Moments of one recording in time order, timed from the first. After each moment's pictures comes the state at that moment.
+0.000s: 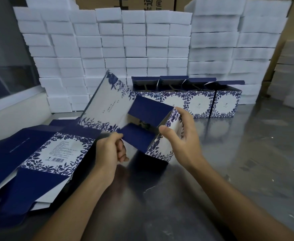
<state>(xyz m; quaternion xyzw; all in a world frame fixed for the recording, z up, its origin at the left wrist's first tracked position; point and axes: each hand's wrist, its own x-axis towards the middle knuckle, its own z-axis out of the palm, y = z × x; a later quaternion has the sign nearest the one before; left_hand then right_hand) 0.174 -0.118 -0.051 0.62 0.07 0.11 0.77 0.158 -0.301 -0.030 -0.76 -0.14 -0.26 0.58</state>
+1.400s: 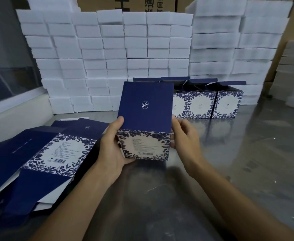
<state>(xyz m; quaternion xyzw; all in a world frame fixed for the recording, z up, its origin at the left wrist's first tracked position) 0.151 -0.126 -0.021 0.53 -0.01 0.00 0.85 0.170 -0.296 -0.030 -0.70 -0.04 -0.19 0.68</state>
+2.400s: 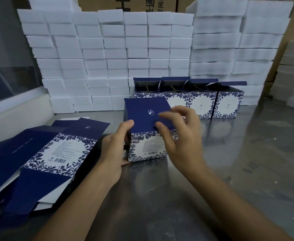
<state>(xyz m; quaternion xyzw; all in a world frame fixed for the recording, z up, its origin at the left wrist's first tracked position) 0.160 -0.130 -0.026 0.62 0.06 0.05 0.78 0.162 -0.293 -0.032 -0.77 -0.20 -0.49 0.35</state>
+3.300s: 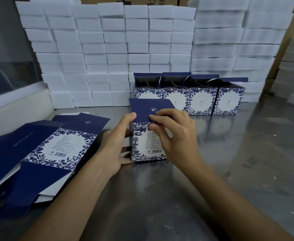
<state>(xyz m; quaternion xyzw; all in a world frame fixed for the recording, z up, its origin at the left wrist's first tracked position) 0.153 -0.132 -0.014 0.63 0.12 -0.02 0.77 0.165 -0.288 -0.038 -0.78 -0.24 -0.49 0.31</state>
